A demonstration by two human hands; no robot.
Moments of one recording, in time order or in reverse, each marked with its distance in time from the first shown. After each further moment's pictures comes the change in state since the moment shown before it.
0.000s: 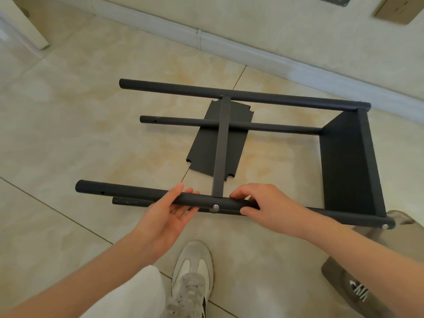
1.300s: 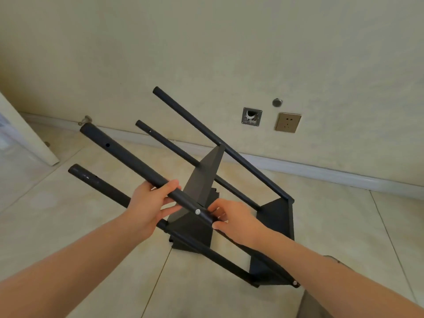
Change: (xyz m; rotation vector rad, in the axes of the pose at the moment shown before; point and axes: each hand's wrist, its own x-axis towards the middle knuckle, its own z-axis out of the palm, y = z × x) left_hand -0.110 0.106 0.154 0.596 -0.140 0.610; right_hand -0.040 -0.071 -0.115 0.144 0.344 0.039
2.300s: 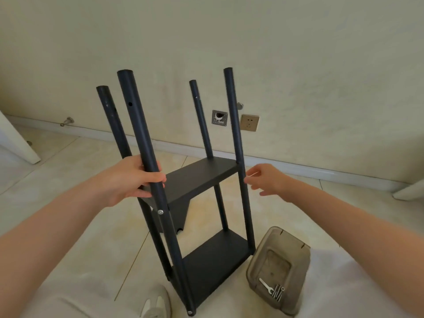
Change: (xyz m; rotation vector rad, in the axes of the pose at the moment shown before) left_hand -0.119 0.068 0.018 0.571 -0.317 0.098; right_hand -0.129 0.030 -0.144 0.160 0.216 0.345
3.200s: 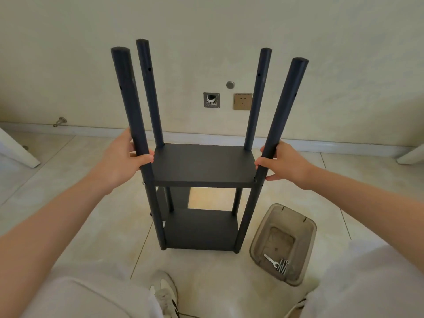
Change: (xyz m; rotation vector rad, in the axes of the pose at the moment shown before) left_hand 0.030 -0.010 0.010 0.264 0.276 0.278; right_hand -0.024 0.039 -0.017 0.209 0.170 -0.107
